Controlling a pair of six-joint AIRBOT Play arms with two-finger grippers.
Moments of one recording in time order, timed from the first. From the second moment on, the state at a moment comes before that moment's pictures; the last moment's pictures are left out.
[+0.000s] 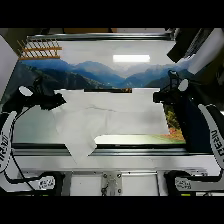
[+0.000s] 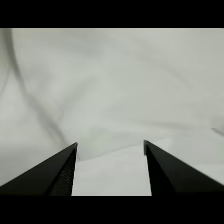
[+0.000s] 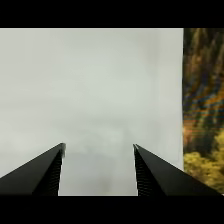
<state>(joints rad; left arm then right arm) 0.21 -1.44 1.10 1.10 -0.94 -1.40 -0.03 -1.47 1.22 -1.34 0.98 1.58</state>
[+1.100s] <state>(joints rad) 0.12 -0.89 0.60 1.10 -1.01 -1.45 -0.30 -1.06 0.47 -1.04 0.86 1.78</state>
